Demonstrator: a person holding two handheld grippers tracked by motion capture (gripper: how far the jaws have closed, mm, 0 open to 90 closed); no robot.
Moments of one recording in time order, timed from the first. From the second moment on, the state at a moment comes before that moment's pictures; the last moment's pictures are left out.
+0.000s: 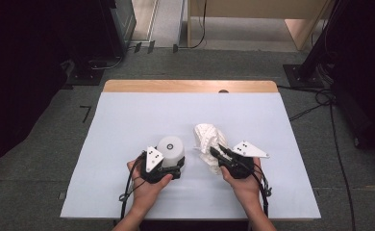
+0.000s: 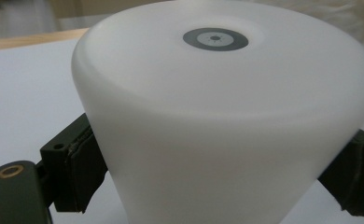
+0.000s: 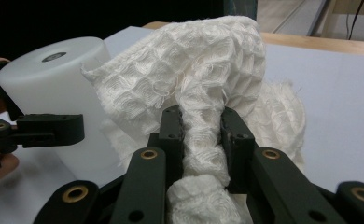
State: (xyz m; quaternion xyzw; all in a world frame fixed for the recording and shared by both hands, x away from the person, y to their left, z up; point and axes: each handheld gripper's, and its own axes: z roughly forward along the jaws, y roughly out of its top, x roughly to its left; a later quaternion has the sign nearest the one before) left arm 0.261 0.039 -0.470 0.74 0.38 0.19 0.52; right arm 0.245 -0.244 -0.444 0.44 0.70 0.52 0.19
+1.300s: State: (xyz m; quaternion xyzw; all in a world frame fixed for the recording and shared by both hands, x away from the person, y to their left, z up) left arm 0.278 0.069 -0.443 0.72 0.31 0.01 0.61; right arm 0.229 -0.200 -0.446 0.37 0.74 0.54 0.17
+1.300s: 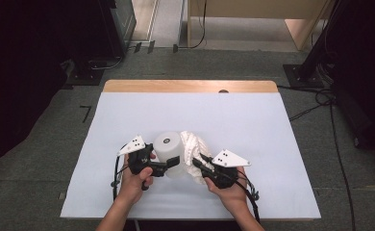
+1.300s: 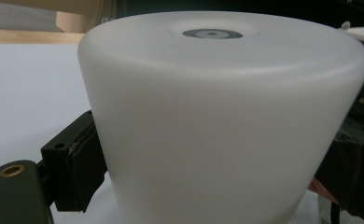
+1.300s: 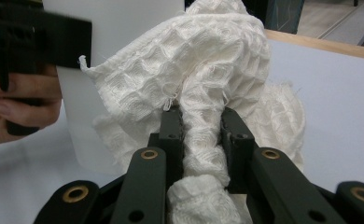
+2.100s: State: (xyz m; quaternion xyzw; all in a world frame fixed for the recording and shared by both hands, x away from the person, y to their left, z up) left arm 0.270 0.041 -0.453 0.77 0.28 0.00 0.58; right arm 0.232 -0.217 -0.435 0.39 0.71 0.55 0.20
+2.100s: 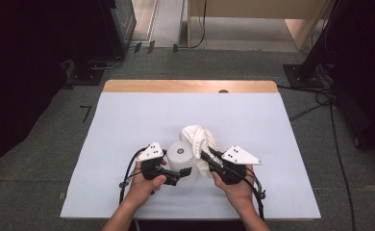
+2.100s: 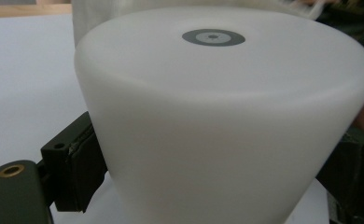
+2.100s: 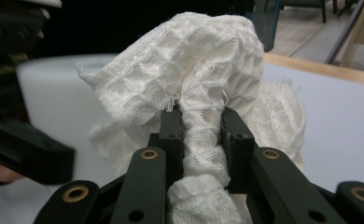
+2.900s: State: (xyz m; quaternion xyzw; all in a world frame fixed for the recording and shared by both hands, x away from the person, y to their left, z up) left arm 0.269 0.037 -0.454 0.78 0.28 0.06 0.56; right arm 0.233 -0.218 -0.438 0.39 0.72 0.54 0.21
